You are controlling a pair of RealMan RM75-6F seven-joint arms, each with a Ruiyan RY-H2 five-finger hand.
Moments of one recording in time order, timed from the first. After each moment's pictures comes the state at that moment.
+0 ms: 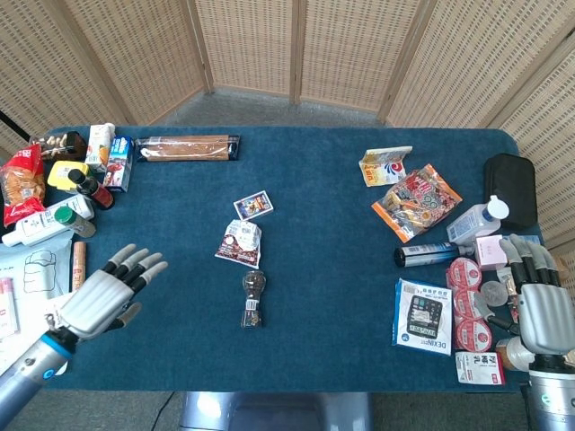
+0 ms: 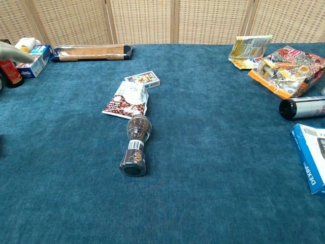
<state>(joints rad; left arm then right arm) -0.39 -0.99 0.00 -1.82 1.73 1.09 0.21 0.08 -1.09 0.14 -1.79 -1.46 1.56 -0.09</state>
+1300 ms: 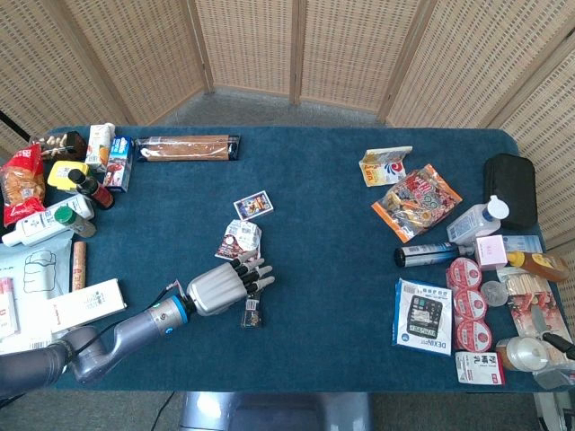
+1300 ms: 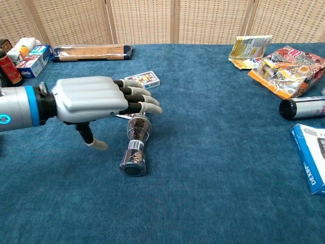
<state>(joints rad) -0.81 -1.50 -0.04 -1.41 1.76 0.81 0.27 -0.05 -1.03 0.15 -1.79 -1.44 1.72 -0.03</state>
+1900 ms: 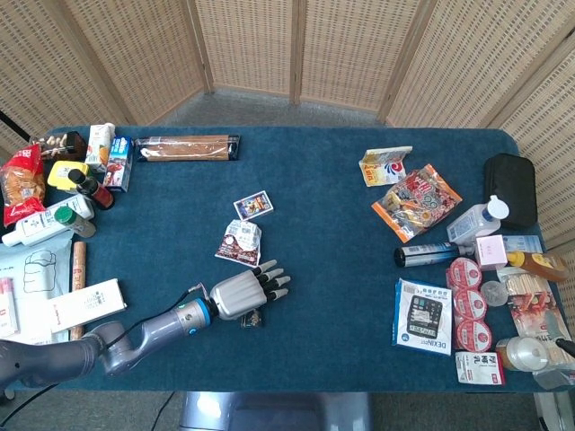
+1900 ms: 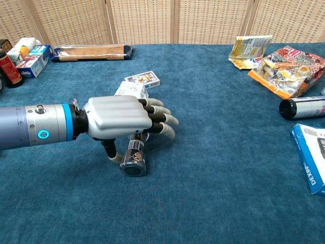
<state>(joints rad) -0.89 -1.64 0.01 -1.27 1.75 0.79 0.20 -0.08 -1.03 0.15 -1.76 -1.43 1.73 0.04</state>
